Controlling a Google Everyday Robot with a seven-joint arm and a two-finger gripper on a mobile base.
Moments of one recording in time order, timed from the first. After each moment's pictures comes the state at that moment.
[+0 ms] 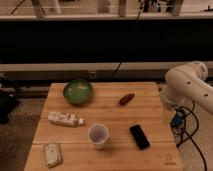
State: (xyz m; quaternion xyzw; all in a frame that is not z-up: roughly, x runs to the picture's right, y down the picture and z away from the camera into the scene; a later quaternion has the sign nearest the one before) arm 0.285 0.107 0.684 -0.28 0.02 0.02 0.96
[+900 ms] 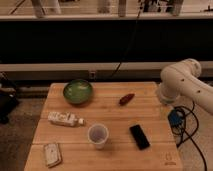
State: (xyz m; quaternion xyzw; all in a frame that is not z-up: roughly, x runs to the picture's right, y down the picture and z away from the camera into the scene) arm 0.271 0.080 0.714 -0.27 0.02 0.01 0.96
